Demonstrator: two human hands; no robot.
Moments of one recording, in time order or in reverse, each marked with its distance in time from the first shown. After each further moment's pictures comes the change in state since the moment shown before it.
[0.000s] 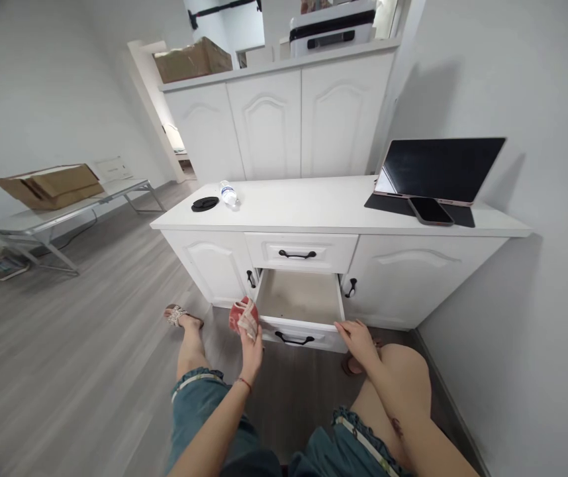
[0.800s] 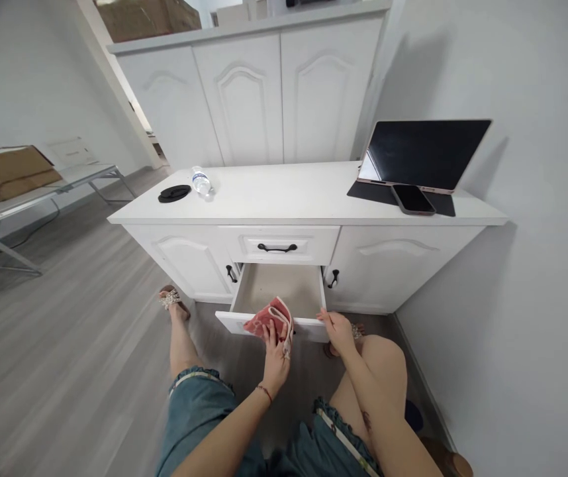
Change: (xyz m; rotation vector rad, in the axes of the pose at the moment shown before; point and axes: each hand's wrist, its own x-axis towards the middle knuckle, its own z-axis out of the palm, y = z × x) left_hand -0.069 -0.001 0.094 0.303 -0.423 0.364; right_hand 0.008 -0.009 -0.008 0.196 0.098 0.254
